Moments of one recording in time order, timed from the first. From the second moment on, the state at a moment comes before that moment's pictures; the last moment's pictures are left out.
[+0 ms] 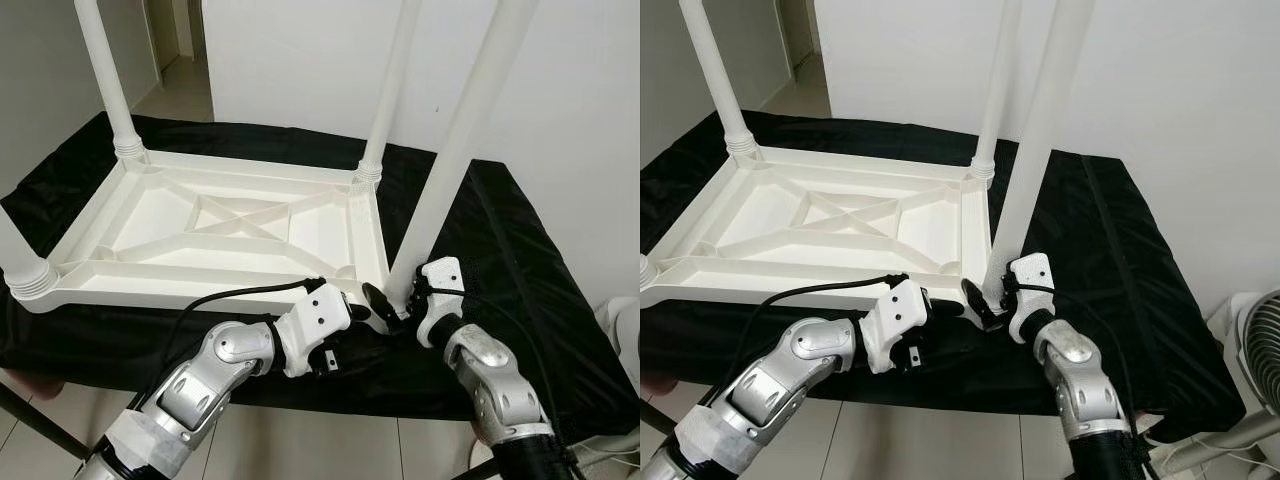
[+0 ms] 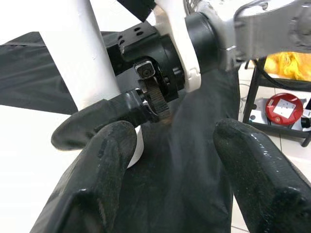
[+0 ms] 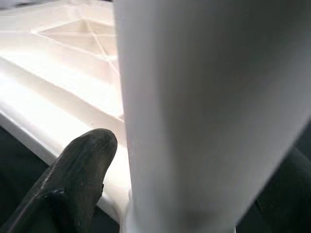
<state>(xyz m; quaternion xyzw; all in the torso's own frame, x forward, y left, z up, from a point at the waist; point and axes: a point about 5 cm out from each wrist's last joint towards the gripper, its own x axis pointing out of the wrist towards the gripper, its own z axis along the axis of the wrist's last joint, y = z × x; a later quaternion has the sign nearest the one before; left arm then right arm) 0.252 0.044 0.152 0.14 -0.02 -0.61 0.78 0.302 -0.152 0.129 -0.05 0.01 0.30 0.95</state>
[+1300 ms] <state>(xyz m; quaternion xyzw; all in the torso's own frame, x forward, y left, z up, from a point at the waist) 0.257 0.040 0.154 0.15 -0.03 -0.61 0.78 0.306 -0.134 0.122 -0.01 0.01 0.17 0.98</state>
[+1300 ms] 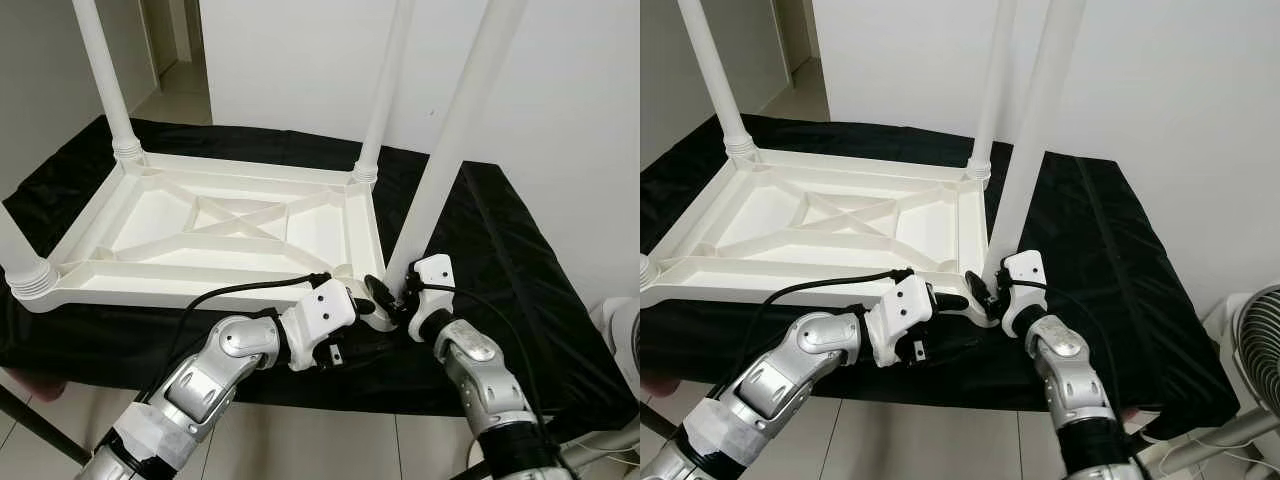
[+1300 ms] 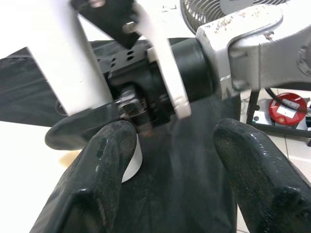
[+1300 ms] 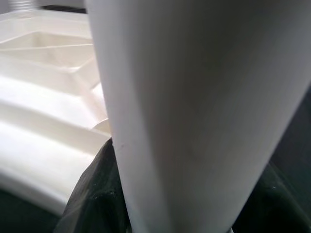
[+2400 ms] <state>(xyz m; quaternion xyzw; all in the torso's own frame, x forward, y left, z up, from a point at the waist) 0.256 0.042 0.154 0.15 -0.03 -0.61 0.78 0.287 -0.119 0.129 0.03 0.00 0.09 1.00</state>
